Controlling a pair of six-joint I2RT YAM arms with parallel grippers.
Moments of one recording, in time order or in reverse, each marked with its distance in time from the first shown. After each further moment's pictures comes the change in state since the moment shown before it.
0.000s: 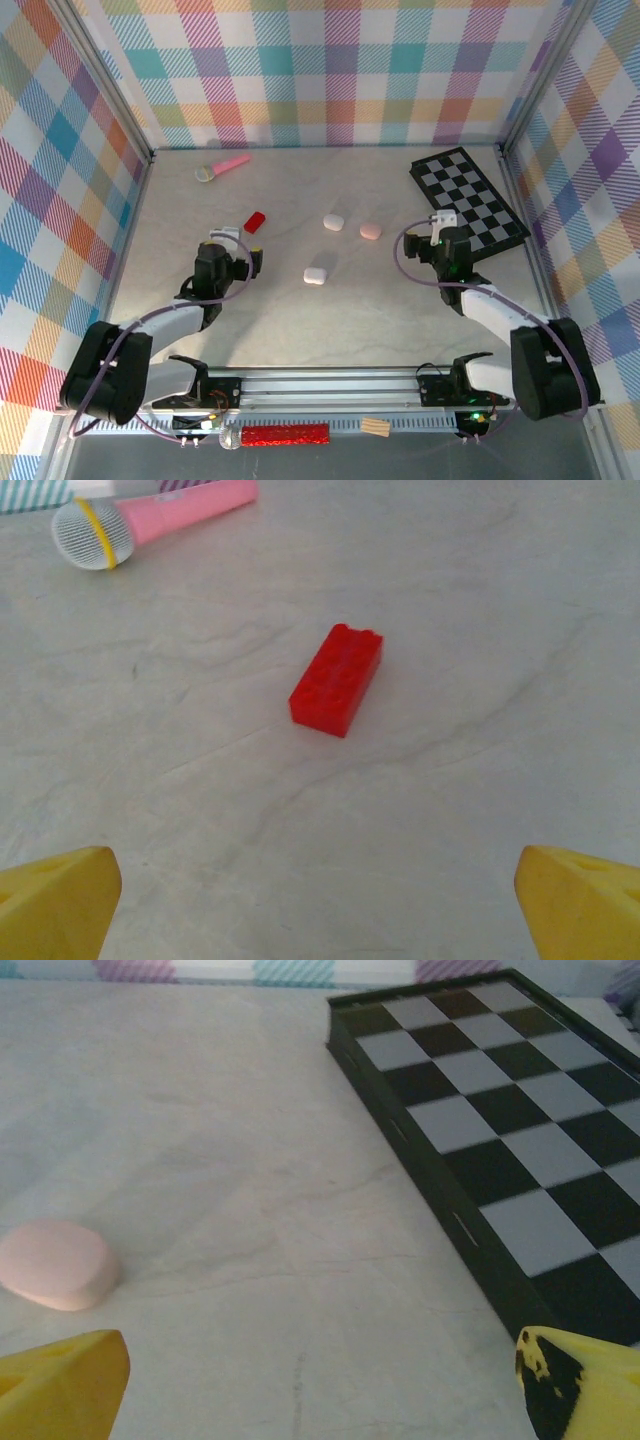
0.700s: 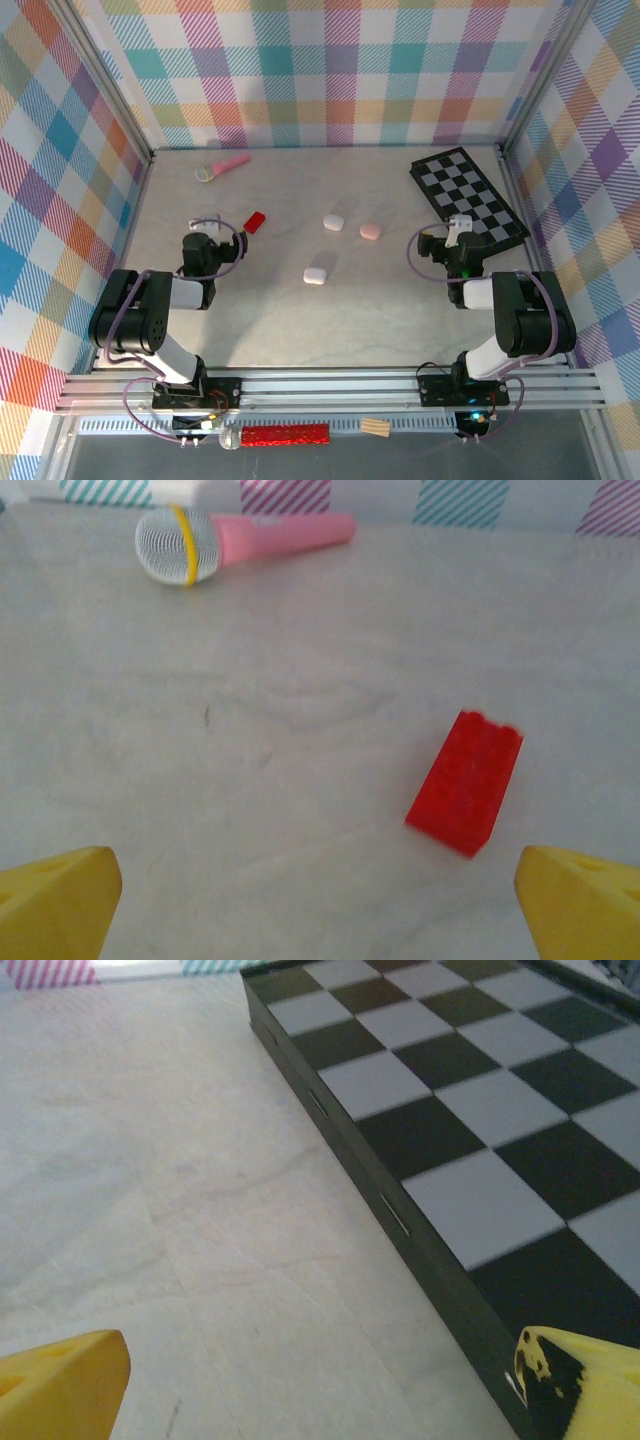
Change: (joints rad) left arm 0.206 0.349 0.102 0.333 0.135 -0.076; right arm -0.190 0.297 -0.040 0.396 -0.182 0.007
